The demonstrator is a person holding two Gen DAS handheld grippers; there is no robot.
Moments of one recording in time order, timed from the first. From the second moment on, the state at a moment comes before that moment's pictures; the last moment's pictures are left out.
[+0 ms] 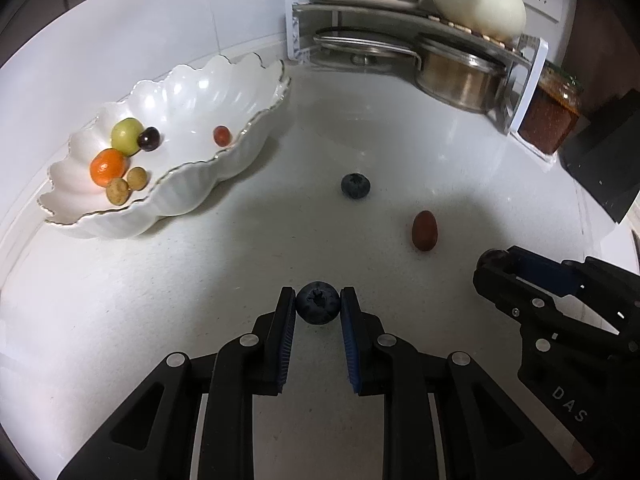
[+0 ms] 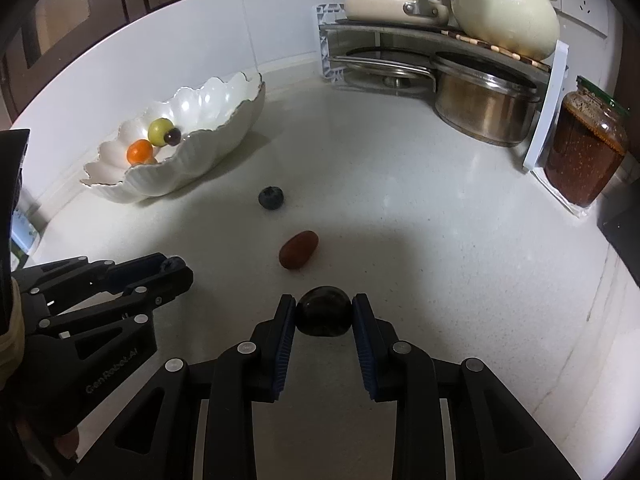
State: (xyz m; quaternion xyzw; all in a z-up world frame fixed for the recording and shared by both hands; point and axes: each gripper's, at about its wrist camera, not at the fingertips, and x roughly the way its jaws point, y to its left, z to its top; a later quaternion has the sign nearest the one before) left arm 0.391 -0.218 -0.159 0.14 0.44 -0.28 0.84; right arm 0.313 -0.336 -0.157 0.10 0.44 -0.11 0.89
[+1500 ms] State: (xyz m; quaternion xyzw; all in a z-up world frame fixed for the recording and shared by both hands) left arm 0.358 -0.120 -0.042 0.07 0.32 -0.20 0.92; right arm 0.303 -0.265 -0.042 0.04 0.30 -0.05 0.95
